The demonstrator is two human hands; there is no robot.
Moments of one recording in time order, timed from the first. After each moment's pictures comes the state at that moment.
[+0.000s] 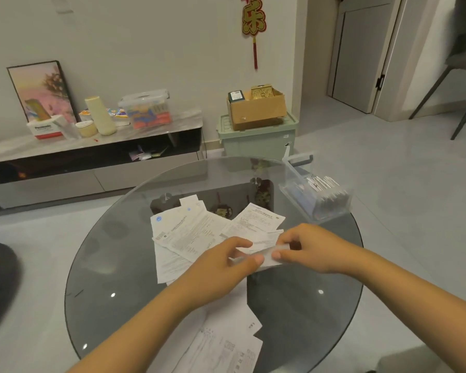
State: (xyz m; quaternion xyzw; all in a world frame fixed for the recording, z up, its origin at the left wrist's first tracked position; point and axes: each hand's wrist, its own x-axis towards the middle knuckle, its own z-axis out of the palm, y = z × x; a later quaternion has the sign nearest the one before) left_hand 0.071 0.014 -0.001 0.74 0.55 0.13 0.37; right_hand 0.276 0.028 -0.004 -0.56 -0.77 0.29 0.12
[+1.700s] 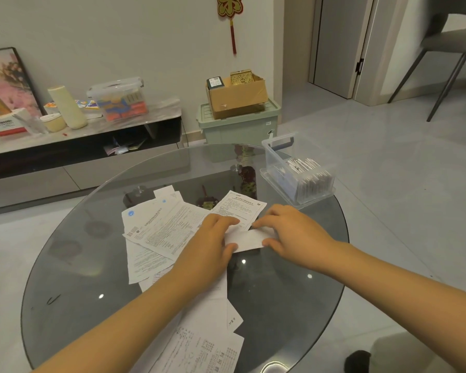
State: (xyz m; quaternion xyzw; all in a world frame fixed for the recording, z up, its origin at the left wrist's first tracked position) left_hand 0.089 0.049 -0.048 0.82 0.53 0.16 0.16; right_hand 0.274 0.031 -0.034 -0.59 -0.79 0.11 0.11
